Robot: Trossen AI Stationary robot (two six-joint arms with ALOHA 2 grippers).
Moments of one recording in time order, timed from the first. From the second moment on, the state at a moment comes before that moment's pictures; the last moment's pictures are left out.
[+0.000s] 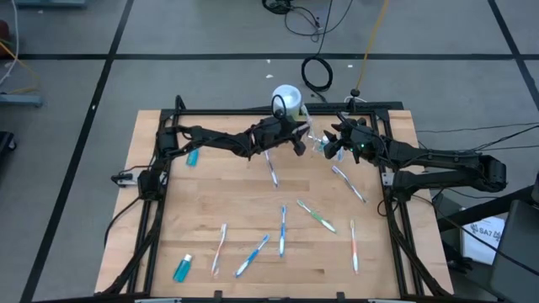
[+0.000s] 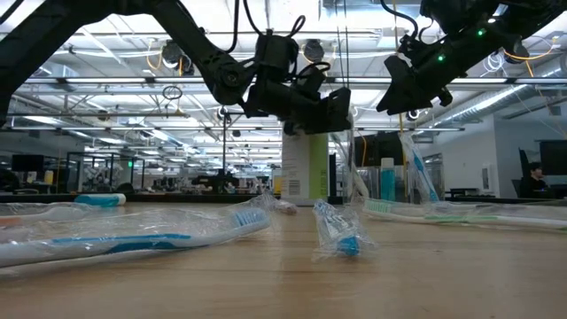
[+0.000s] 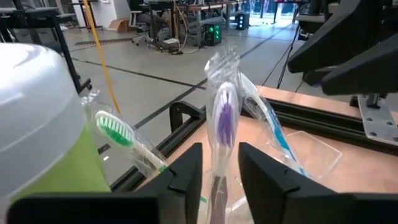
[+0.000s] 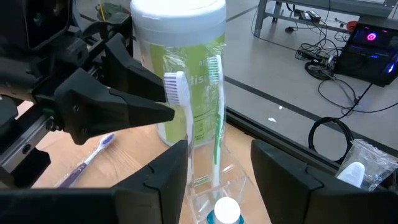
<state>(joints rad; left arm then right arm) 0.30 2.12 1.35 0.65 -0.18 0.00 -0.35 0.95 0.56 -0.04 0.47 0.25</state>
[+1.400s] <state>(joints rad) 0.35 1.14 0.95 -0.86 -0.35 -0.46 -0.34 0.95 0.52 -0.04 0.34 0.35</state>
